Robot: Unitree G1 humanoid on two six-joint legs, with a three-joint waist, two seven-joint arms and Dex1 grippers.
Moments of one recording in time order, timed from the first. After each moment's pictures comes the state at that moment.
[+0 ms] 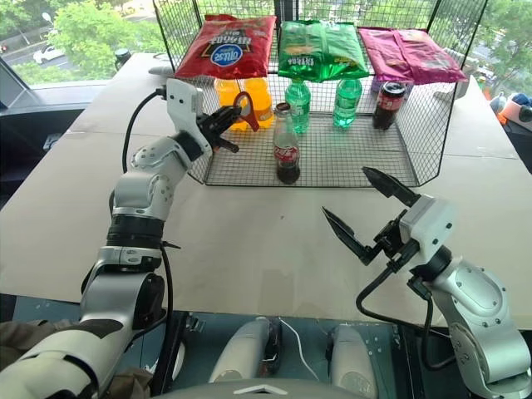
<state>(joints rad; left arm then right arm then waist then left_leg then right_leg) -0.84 0.38 0.08 0.39 -0.32 0.28 -0.54 0.11 -0.48 -0.12 -0.76 0.48 0.19 0.57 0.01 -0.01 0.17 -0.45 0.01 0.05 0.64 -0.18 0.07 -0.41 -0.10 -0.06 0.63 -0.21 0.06</state>
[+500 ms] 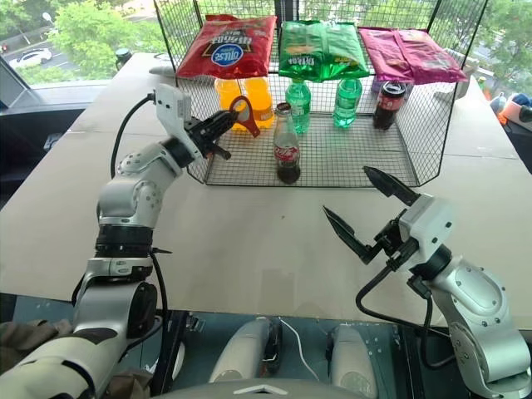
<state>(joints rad) -0.76 0.42 0.12 0.26 -0.40 0.37 -0.65 0.11 -0.48 -0.12 -0.76 0.48 0.20 0.56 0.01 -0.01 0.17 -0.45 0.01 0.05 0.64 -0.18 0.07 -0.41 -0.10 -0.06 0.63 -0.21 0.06</state>
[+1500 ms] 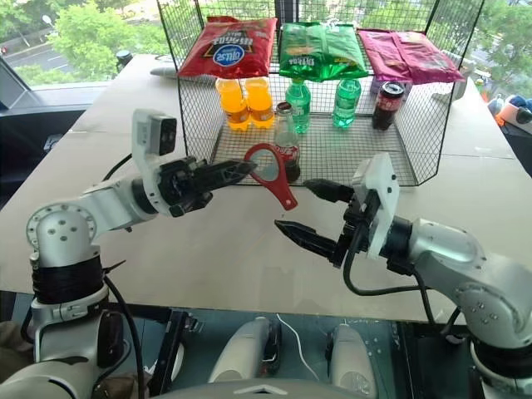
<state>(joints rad) -0.57 0.57 0.25 -0.23 -1.27 1.17 -0.75 -0.29 -0.63 -0.10 -0.76 1.15 0.90 0.42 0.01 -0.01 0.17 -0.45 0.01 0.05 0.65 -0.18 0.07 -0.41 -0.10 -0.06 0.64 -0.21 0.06</state>
